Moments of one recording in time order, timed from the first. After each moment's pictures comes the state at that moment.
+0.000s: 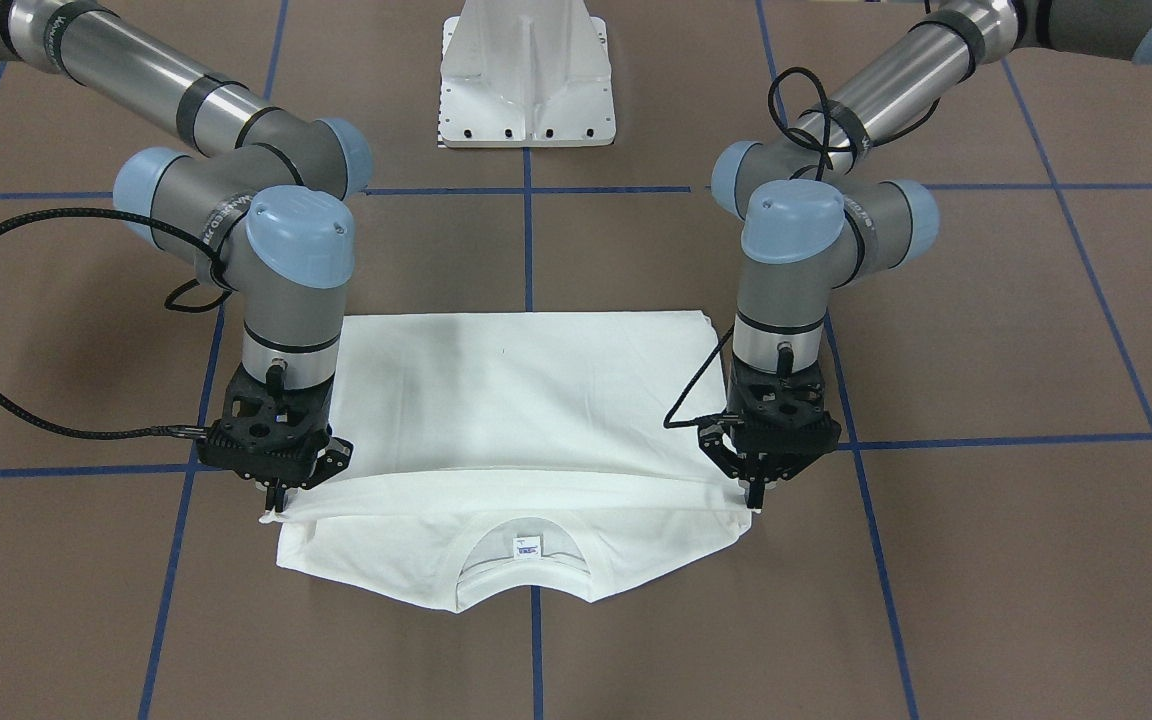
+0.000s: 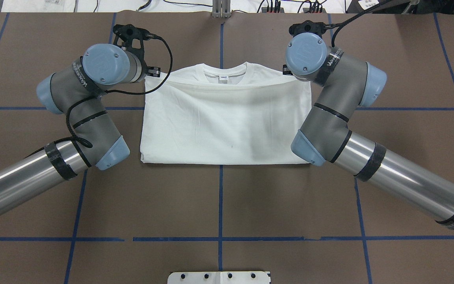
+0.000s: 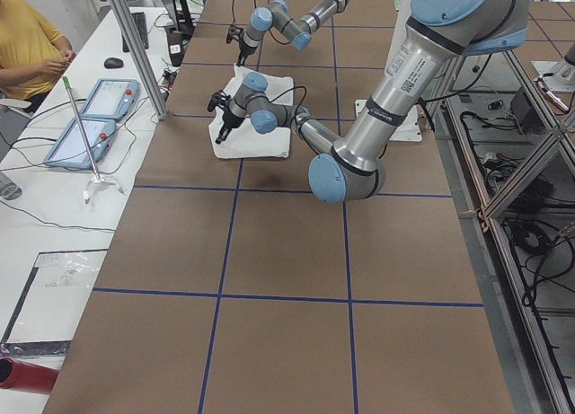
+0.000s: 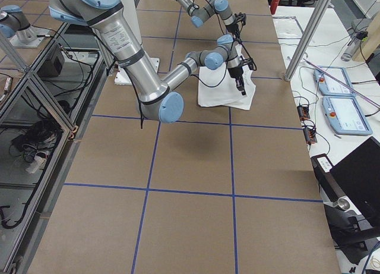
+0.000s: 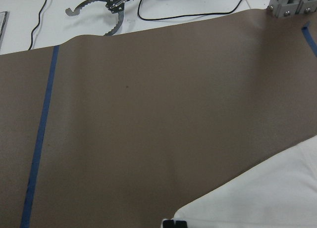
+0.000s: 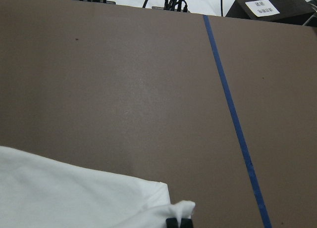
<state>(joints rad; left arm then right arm) -0.73 -2.23 -1.37 -2.04 -1.53 -0.93 0.73 -0.89 1.45 -1.51 1.49 1.09</state>
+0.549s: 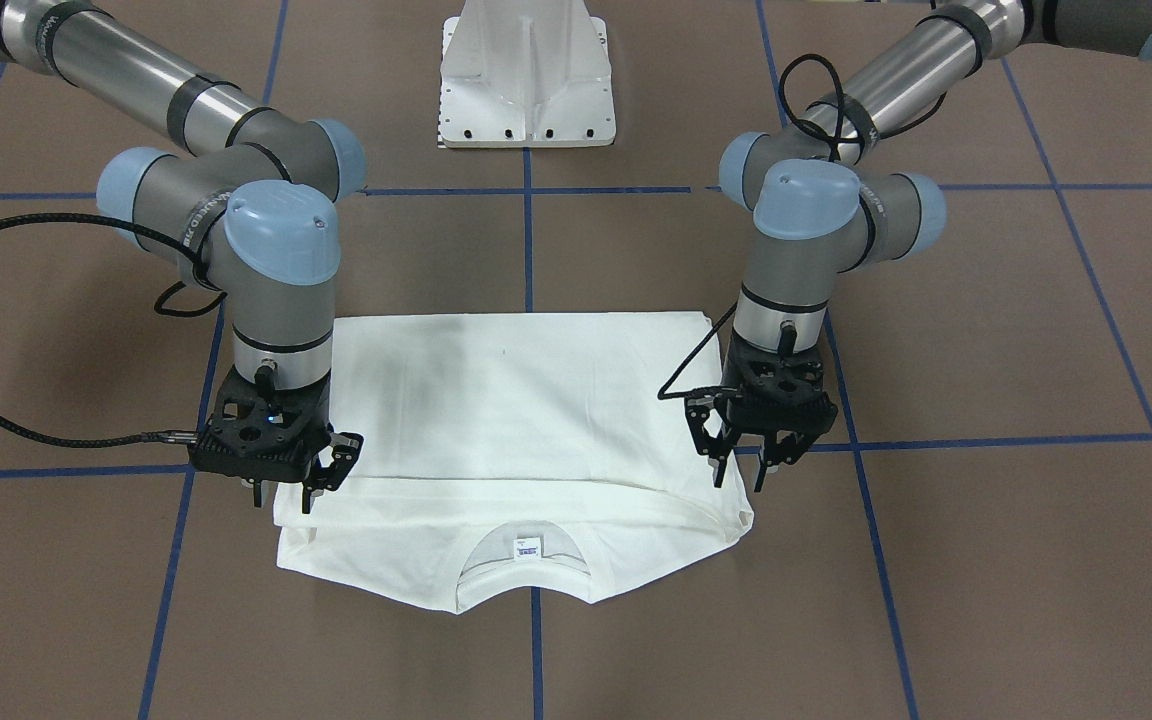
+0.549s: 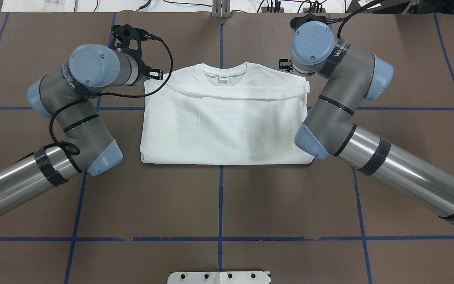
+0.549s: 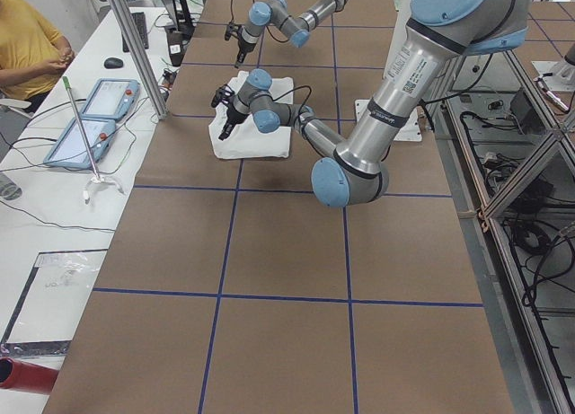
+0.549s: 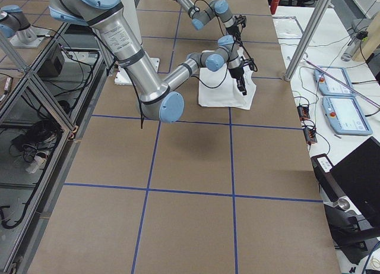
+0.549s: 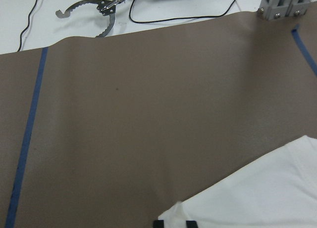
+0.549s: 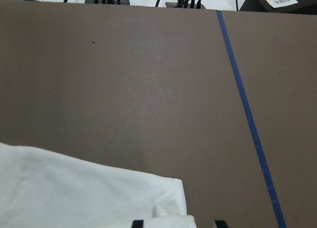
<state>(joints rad) -0.73 -2.16 -1.50 -2.08 -1.62 -0.93 0.77 -0.89 1.48 -1.49 1.60 1.08</state>
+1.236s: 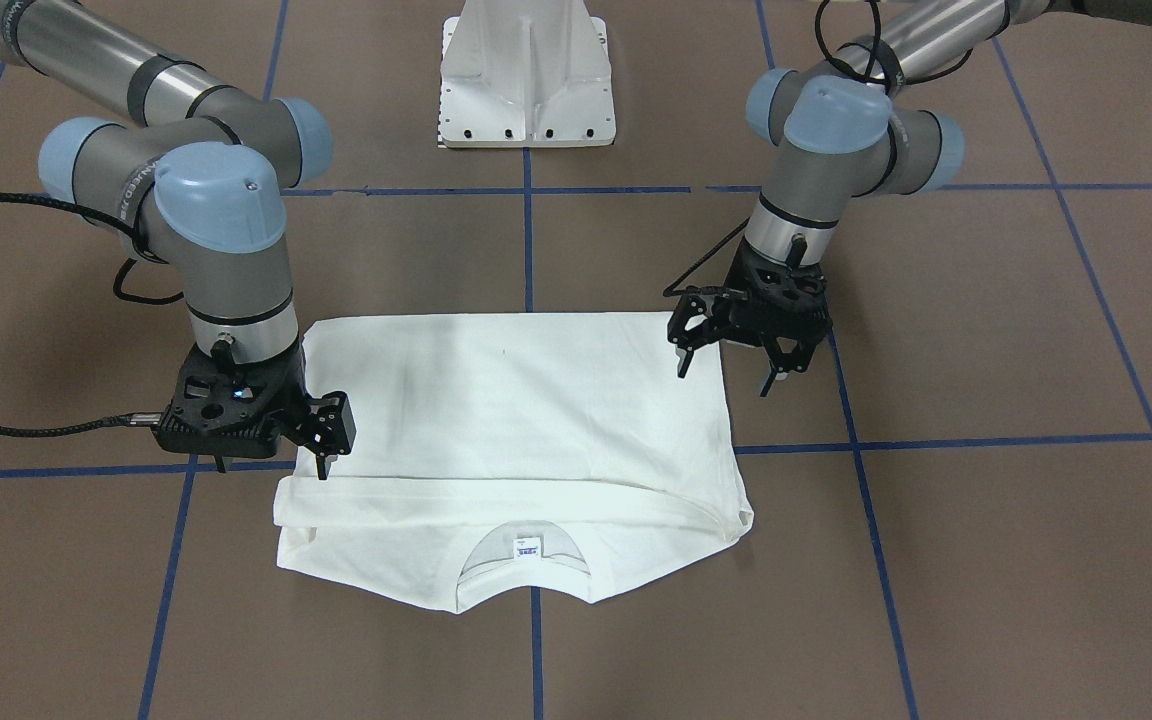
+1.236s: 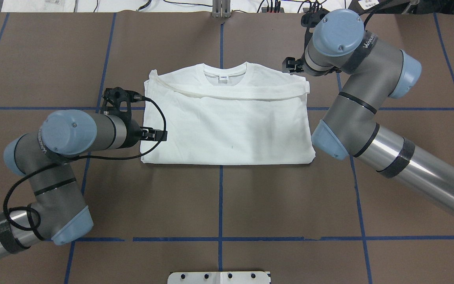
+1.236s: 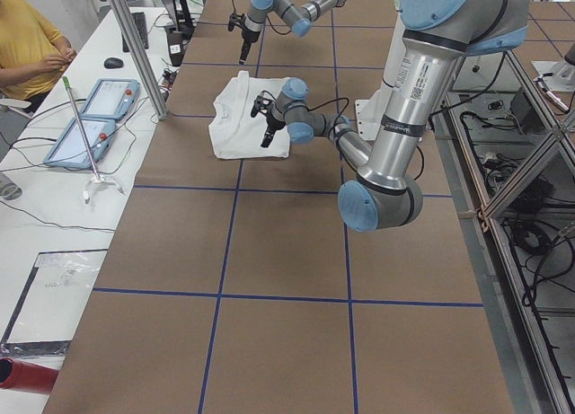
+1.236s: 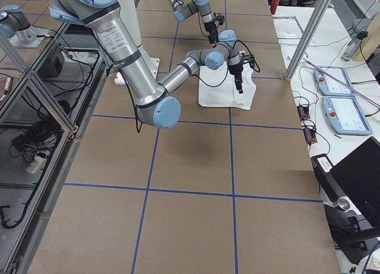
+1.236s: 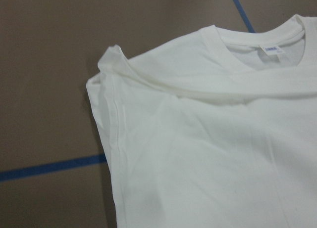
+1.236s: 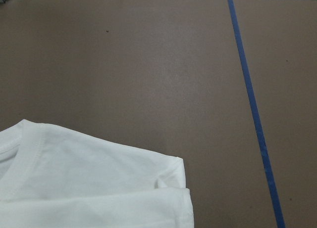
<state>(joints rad) -0.52 -1.93 -1.73 -2.14 -1.63 -1.11 0.79 -0.95 1.59 -1.49 1.69 1.05</state>
